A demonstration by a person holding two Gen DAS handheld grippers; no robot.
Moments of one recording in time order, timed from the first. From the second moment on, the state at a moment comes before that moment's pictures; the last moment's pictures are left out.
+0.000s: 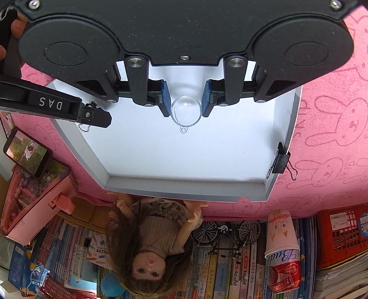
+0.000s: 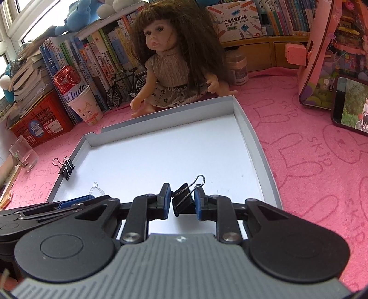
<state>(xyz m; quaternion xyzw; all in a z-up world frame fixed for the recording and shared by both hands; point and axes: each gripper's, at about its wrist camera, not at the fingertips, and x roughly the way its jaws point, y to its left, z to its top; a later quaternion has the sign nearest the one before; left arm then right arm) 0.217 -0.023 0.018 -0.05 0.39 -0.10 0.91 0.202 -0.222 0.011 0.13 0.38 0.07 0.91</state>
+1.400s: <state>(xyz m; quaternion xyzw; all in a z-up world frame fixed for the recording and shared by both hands) 0.113 -0.009 0.052 -0.03 0.30 -0.12 0.94 0.117 -0.234 0.044 0.08 0.28 0.09 0.95</state>
